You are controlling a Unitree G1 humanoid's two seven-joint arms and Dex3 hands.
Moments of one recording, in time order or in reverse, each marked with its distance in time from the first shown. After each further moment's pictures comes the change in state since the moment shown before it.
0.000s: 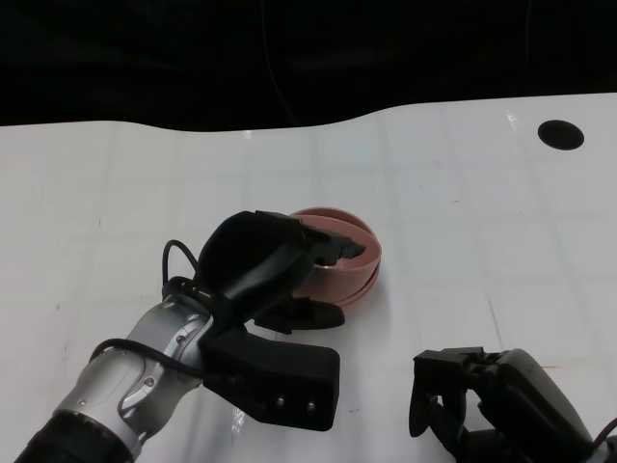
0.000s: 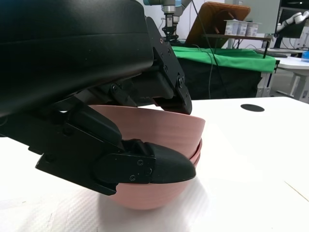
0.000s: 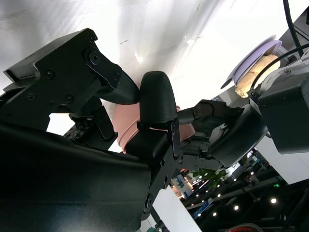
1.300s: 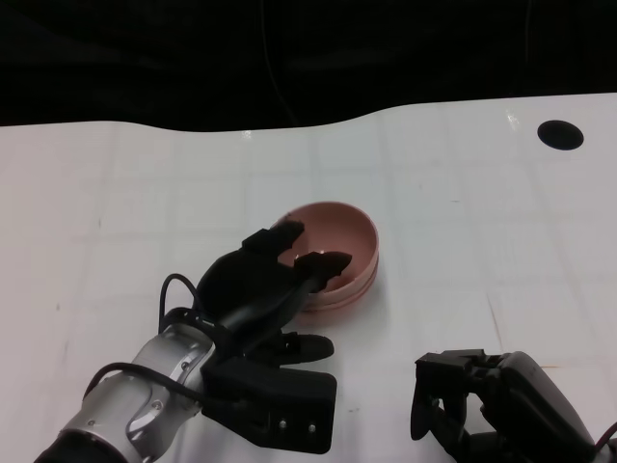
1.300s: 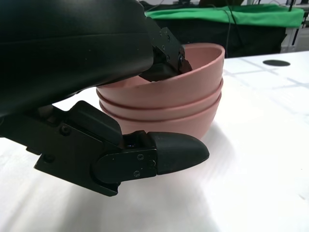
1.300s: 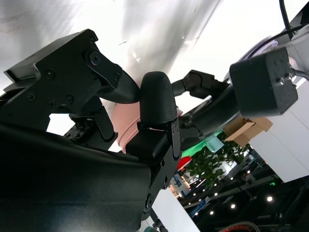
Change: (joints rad) left arm 0.026 -0.013 -0.058 0.111 0.033 0.054 0.005; right arm -0.001 -0.002 -0.001 0.018 -0.005 -0.032 -0.013
